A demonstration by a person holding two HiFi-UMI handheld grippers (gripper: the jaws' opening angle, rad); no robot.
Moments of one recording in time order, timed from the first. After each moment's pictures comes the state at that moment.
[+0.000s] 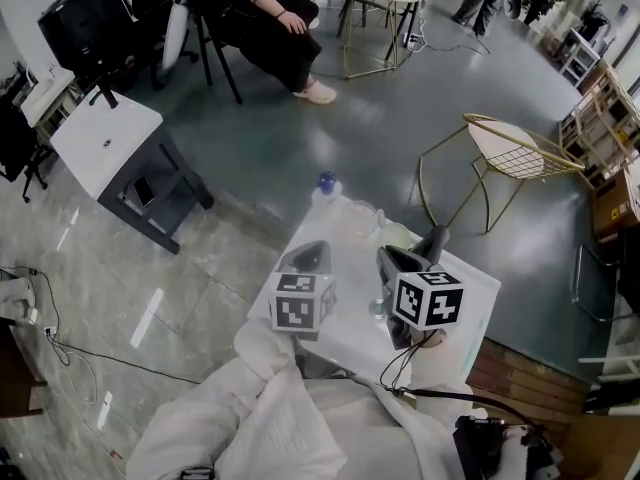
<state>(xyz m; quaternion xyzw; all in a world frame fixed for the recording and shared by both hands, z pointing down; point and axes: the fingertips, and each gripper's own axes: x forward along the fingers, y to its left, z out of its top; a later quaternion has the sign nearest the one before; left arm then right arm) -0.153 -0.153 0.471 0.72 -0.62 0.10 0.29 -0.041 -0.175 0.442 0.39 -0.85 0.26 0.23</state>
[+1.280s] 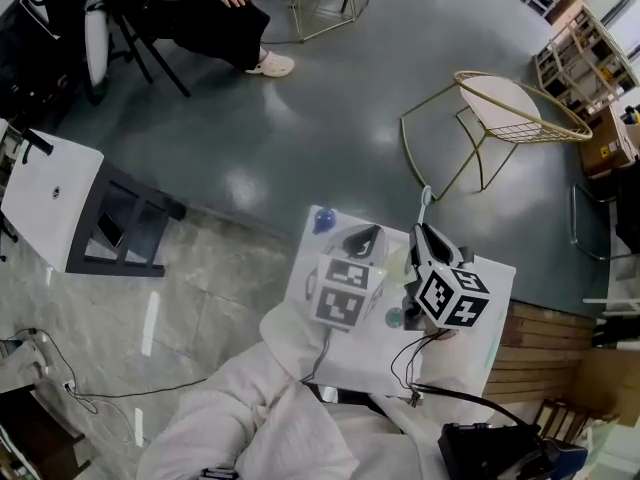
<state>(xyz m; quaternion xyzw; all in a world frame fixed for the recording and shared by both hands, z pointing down) -0.082 -0.282 0.475 0.84 -0.43 0.13 0.29 -0.002 -0.297 0.464 0.58 -0.76 0.25 0.15</state>
